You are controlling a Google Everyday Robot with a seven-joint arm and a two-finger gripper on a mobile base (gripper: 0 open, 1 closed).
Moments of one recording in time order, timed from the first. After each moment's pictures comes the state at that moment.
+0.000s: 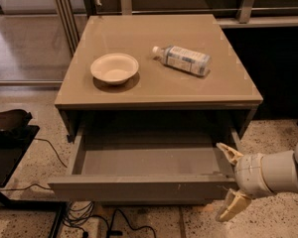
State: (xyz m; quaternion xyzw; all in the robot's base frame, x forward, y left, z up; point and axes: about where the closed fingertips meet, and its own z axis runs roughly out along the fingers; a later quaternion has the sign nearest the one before) arm 0.405 -0.189 0.679 -0.62 0.71 0.12 0.32
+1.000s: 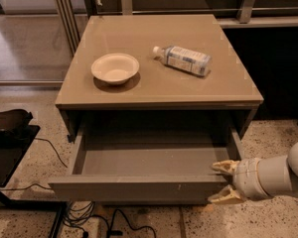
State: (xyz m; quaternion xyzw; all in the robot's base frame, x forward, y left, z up) arm 0.408 -0.193 0.651 -0.61 0.72 0.12 0.30
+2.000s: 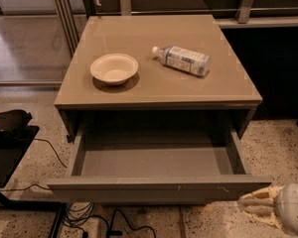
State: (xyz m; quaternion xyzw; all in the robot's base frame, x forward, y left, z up) arm 0.329 -0.232 0.702 -0.60 0.71 0.13 0.34
